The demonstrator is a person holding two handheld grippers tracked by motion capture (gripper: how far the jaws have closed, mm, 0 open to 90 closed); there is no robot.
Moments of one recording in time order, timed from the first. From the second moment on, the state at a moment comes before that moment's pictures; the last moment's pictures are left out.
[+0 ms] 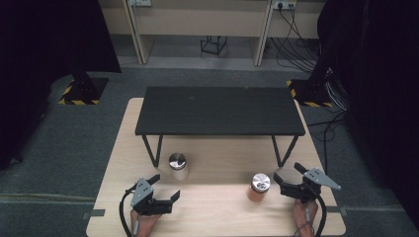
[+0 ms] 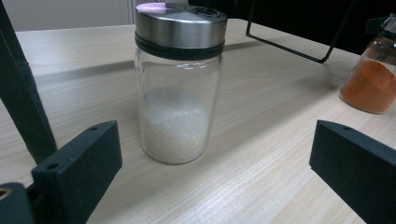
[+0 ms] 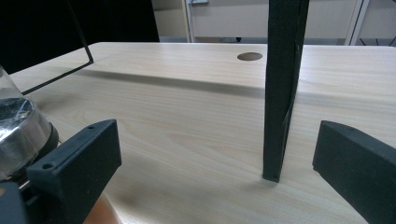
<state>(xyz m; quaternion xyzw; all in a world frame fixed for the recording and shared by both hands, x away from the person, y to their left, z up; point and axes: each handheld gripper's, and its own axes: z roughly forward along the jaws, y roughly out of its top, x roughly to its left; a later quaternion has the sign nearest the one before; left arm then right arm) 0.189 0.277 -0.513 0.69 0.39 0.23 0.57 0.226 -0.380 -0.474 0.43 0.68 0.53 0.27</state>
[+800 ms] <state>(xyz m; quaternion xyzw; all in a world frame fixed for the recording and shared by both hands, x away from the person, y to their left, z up) 0.185 0.280 -0.521 0.68 0.38 0.24 0.58 0.226 -0.380 -0.474 0.43 0.68 0.53 0.28</state>
